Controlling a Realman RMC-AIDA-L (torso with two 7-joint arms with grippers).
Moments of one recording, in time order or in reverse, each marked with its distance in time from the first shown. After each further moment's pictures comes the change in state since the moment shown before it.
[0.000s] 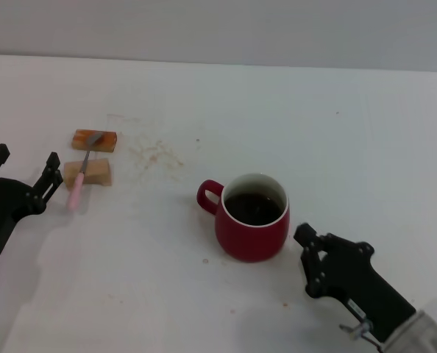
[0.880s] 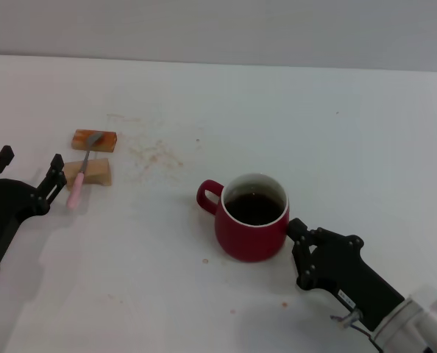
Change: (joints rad) left arm -0.005 -0.003 0.005 0.000 0.000 -0.013 0.000; right arm 0.040 0.002 0.015 0.003 0.003 0.057 0.001
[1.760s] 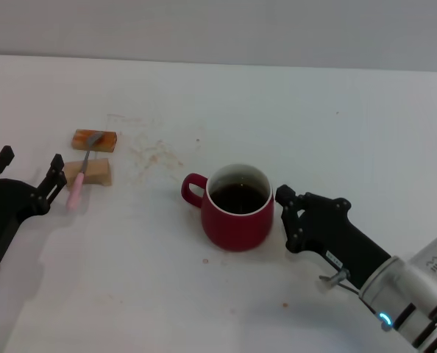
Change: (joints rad) left arm -0.002 0.000 -0.003 -0.002 0.000 -0.010 0.000; right arm 0.110 -0.001 0.050 -0.029 -0.005 0.054 0.004
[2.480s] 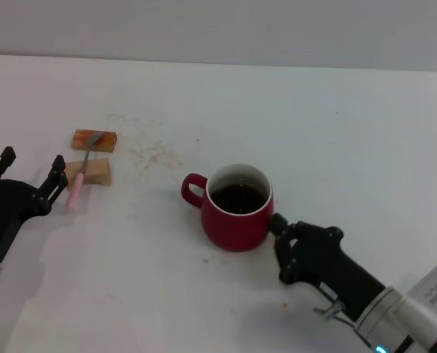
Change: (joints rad) left arm -0.003 0.000 0.003 0.000 0.000 -0.008 0.000; right arm -0.068 0.001 0.015 0.044 -0.075 0.009 0.000
